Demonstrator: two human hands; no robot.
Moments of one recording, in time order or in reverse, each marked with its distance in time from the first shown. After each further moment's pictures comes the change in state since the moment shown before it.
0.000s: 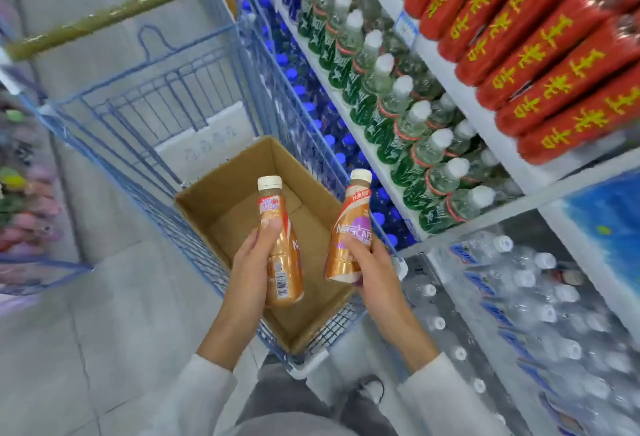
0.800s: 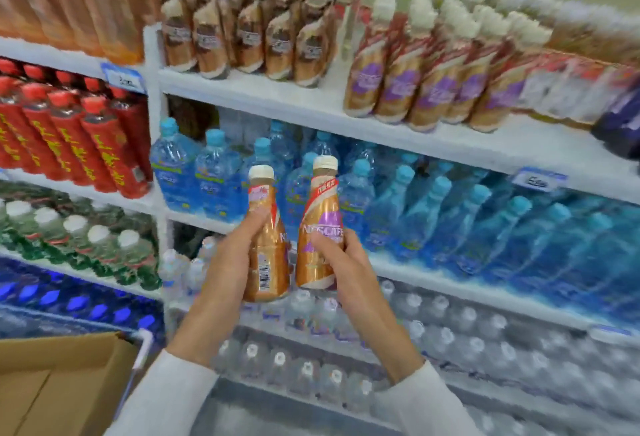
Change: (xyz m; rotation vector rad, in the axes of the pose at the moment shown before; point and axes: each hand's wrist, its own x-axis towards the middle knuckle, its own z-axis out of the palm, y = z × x) left_hand -0.286 -0.135 0.387 0.346 -0.779 0.088; right_hand -0.311 0.025 -0.394 0.380 0.561 -0.499
